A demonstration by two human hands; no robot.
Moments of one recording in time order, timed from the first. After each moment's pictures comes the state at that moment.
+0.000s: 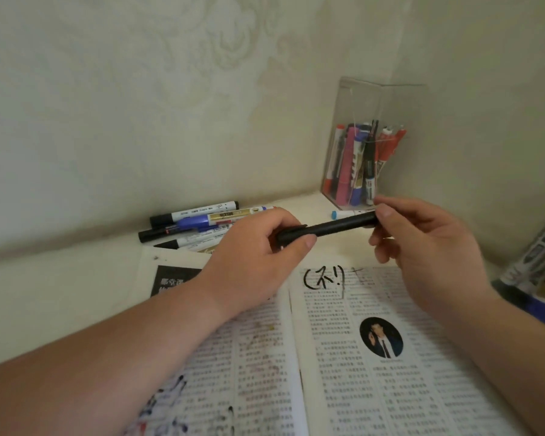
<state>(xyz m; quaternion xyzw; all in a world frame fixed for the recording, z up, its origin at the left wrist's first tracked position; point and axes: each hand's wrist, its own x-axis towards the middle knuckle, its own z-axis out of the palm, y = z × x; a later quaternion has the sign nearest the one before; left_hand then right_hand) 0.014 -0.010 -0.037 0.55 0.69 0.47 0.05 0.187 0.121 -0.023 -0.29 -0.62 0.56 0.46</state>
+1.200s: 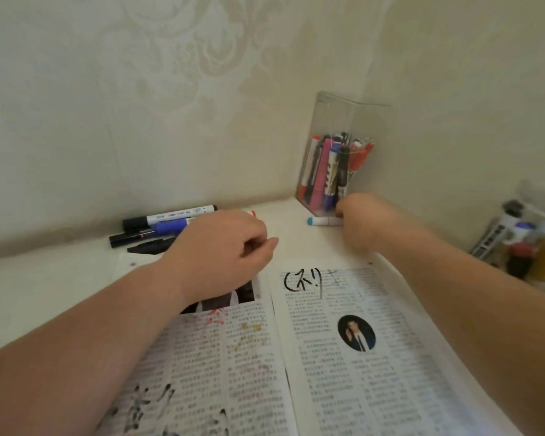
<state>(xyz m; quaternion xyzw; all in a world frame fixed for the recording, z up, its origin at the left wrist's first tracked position) -0.032 -0.004 -0.042 0.69 0.64 0.32 -0.15 0.134 0.193 0.002 -0.44 -0.90 -0.07 -0.03</state>
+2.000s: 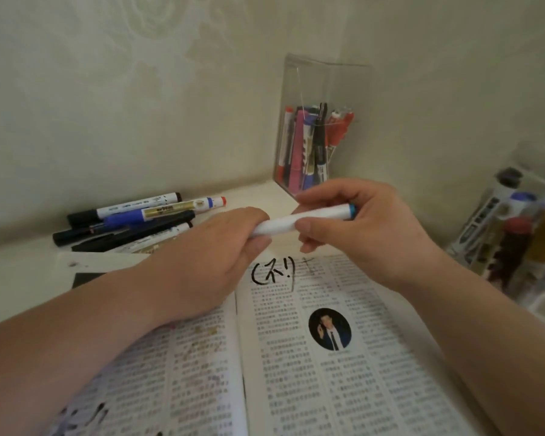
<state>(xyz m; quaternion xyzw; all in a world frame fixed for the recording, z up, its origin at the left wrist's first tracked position) 0.005 0.009 -0.042 0.70 0.66 0.27 0.00 0.194 0.125 -0.001 -0.25 -0.75 0.53 0.30</state>
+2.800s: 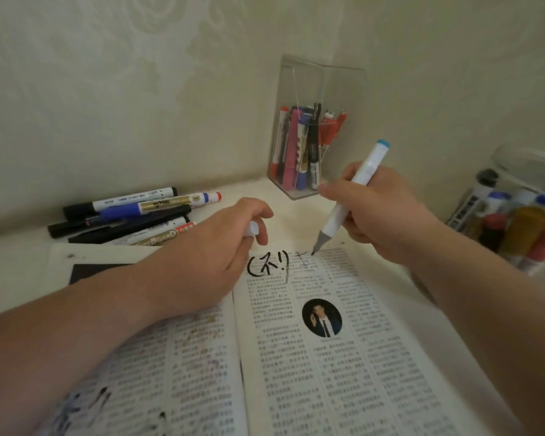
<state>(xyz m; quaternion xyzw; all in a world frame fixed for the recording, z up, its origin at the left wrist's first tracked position) 0.013 -0.003 -0.043 0.69 0.65 0.32 0.09 0.197 0.147 0.017 -0.39 -0.73 0.49 0.29</state>
